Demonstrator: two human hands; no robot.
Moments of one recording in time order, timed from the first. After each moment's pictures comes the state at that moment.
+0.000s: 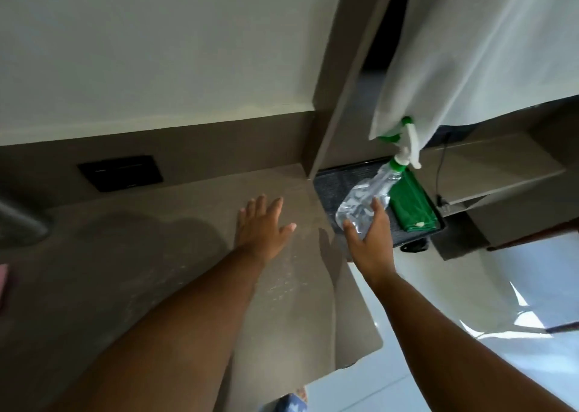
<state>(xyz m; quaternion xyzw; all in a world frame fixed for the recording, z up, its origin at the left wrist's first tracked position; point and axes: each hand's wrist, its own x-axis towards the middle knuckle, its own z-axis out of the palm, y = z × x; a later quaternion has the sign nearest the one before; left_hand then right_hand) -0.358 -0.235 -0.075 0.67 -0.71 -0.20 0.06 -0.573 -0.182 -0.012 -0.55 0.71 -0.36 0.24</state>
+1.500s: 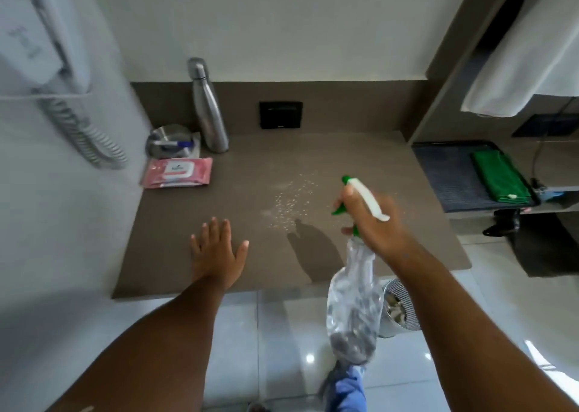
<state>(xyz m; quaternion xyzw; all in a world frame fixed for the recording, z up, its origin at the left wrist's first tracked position) -0.081 0.093 -0.121 0.84 -0.54 -0.05 0.04 -0.370 0.038 0.080 -0.64 0.49 -0.34 0.48</state>
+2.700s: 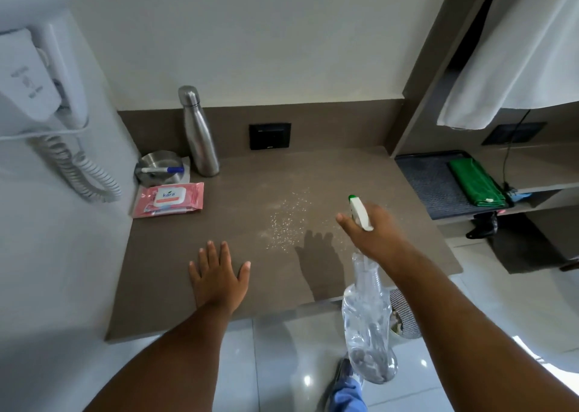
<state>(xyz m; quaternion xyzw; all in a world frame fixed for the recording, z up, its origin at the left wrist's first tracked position) -0.084 0.093 -0.120 0.84 -0.53 -0.07 0.06 -0.360 0.029 0.083 -0.69 0.62 -0.24 0.28</state>
